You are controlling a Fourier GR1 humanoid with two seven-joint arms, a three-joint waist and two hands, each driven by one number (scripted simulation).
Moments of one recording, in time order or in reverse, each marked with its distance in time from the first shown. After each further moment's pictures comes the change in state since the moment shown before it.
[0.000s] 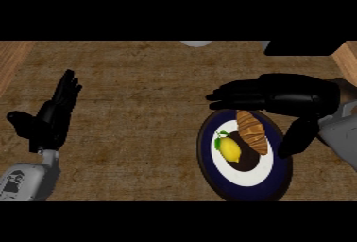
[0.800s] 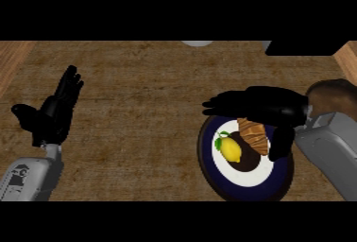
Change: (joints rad) left arm -0.039 -0.048 0.053 0.030 -0.057 -0.045 0.017; right arm 0.082 0.127 -0.010 0.032 0.275 0.035 0.060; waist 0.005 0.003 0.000
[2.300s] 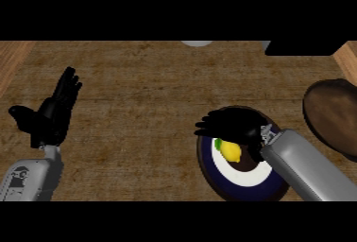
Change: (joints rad) left arm 0.010 -0.055 0.079 -0.003 -0.060 -0.066 0.007; right arm 0.053 0.147 0.151 0.159 0.517 -0.099 -0.096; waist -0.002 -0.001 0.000
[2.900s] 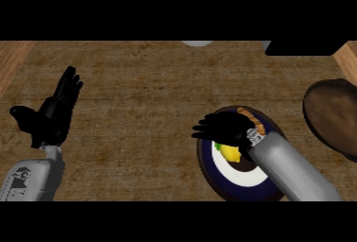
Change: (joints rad) left arm 0.000 -0.026 0.015 -0.024 -0.033 -0.013 0.016; right arm 0.009 0.098 -0.007 0.128 0.187 -0.046 -0.045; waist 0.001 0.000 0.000
